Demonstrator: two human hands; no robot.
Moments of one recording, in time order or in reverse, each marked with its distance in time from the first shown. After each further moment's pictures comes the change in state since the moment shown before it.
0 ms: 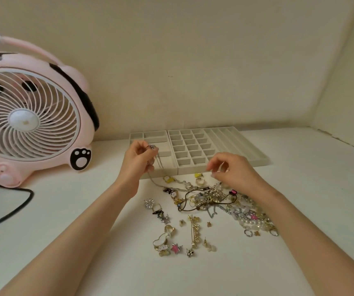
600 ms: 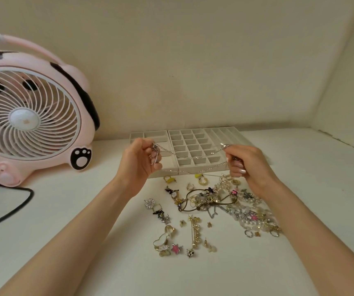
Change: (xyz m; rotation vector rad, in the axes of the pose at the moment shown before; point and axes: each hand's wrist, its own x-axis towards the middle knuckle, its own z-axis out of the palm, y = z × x) left_hand -0.005 0.014 0.003 -0.390 -0.198 -0.105; right_hand 0.001 -0.004 -0.016 0.758 0.098 0.158
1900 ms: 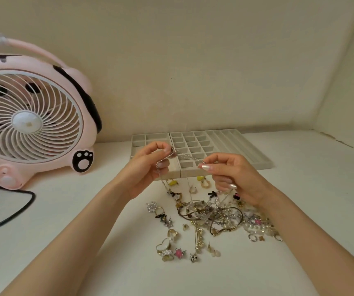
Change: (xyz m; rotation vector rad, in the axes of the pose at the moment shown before) left_hand -0.007 0.008 0.006 0.182 -0.191 -0.057; right_hand -0.009 0.000 0.020 0.047 -0.386 -0.005
